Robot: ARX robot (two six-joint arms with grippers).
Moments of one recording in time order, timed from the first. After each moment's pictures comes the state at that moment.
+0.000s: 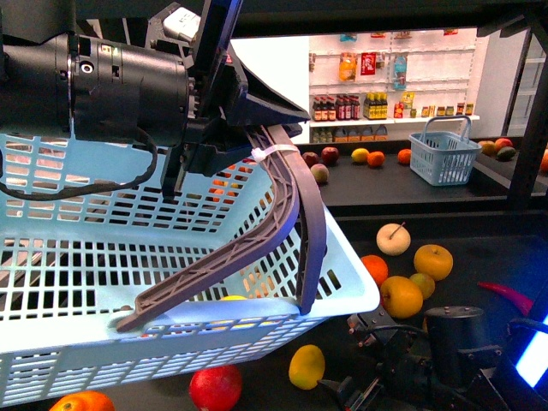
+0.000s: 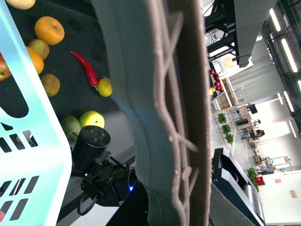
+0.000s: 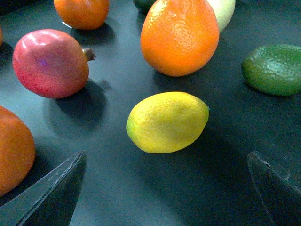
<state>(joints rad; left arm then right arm) -0.31 1.77 1.20 0.32 0.82 -0.75 0.10 2.80 1.44 0.89 -0.59 -0.31</state>
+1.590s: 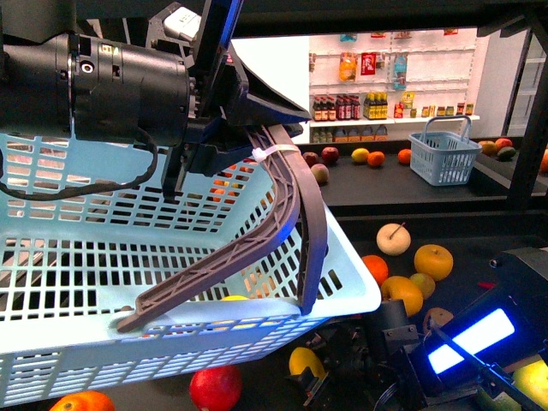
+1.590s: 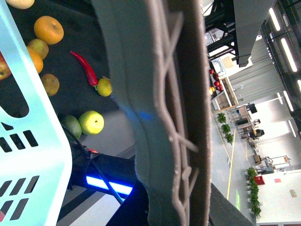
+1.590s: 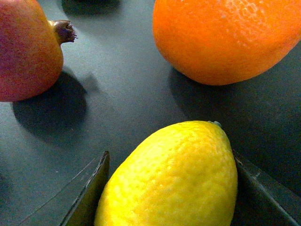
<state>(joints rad) -0.31 1.77 1.20 0.32 0.82 -0.75 0.18 3.11 2.09 0.42 -0.59 -0.42</state>
